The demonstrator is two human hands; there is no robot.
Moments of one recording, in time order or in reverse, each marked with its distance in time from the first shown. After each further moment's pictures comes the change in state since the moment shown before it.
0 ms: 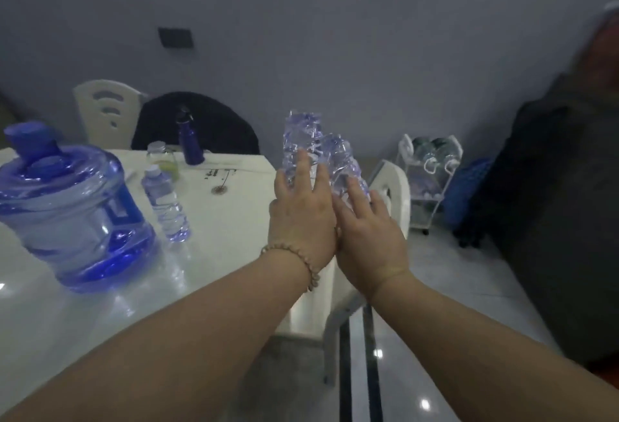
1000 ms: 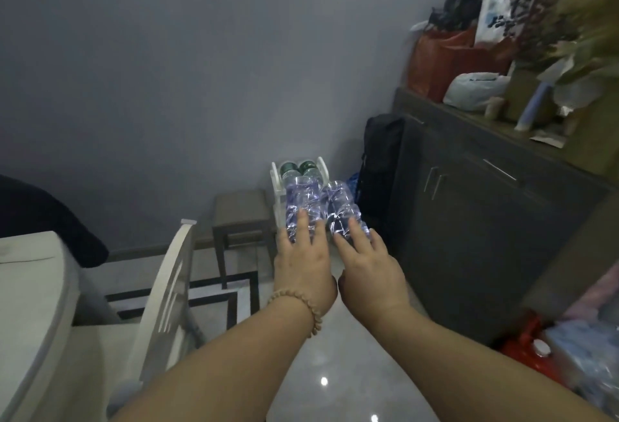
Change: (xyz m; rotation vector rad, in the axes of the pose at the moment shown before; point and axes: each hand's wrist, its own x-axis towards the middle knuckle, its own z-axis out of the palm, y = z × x) left_hand 0.119 0.403 0.230 -0.125 -0.309 0.220; right_hand -0.041 0.451 -0.034 -0.056 -0.167 0.382
